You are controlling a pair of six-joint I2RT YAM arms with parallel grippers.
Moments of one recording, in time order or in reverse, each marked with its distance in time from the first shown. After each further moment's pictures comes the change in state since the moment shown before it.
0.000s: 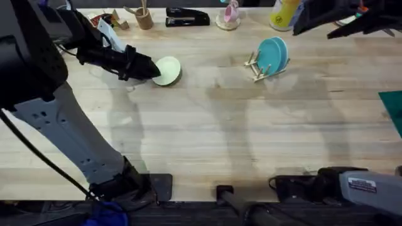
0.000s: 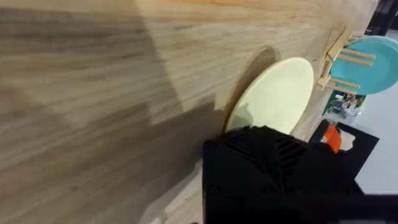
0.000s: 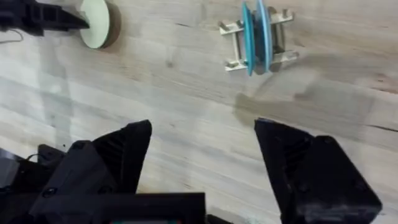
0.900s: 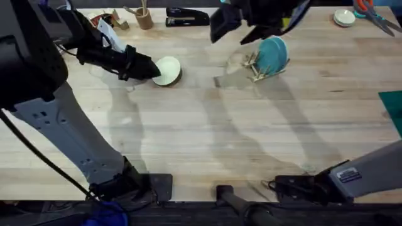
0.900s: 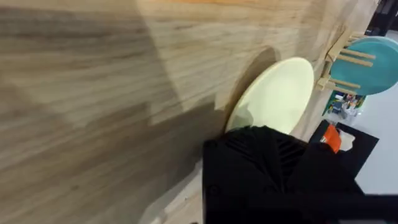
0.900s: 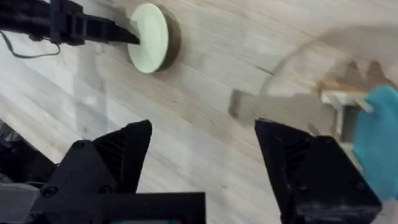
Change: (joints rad) left arm 0.000 0.000 0.000 0.000 -0.001 -0.003; right arm 0.362 0.362 0.000 0.382 -0.031 0.227
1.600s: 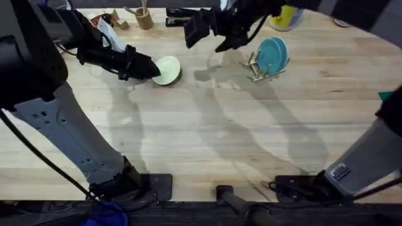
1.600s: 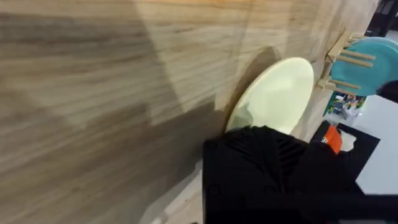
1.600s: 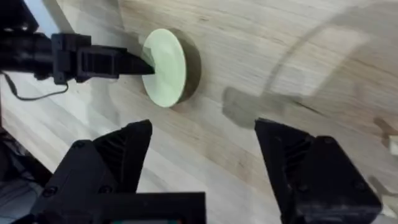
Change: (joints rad) left arm 0.000 0.000 0.000 0.008 0.001 0.000; right arm 0.104 0.171 0.000 0.225 0.000 0.189
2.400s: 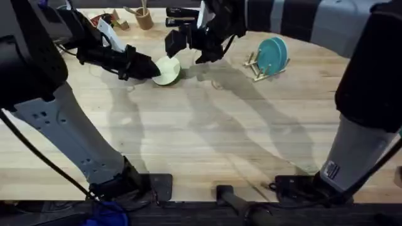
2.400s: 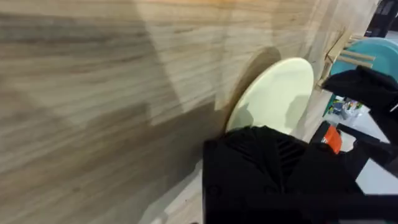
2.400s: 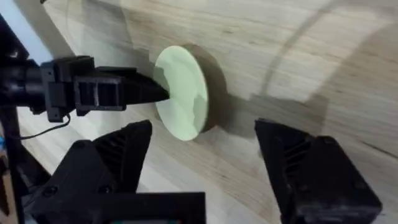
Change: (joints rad) left arm 0.000 0.000 0.000 0.002 0.000 -0.003; right arm 0.098 0.163 0.000 0.214 -0.003 0.179
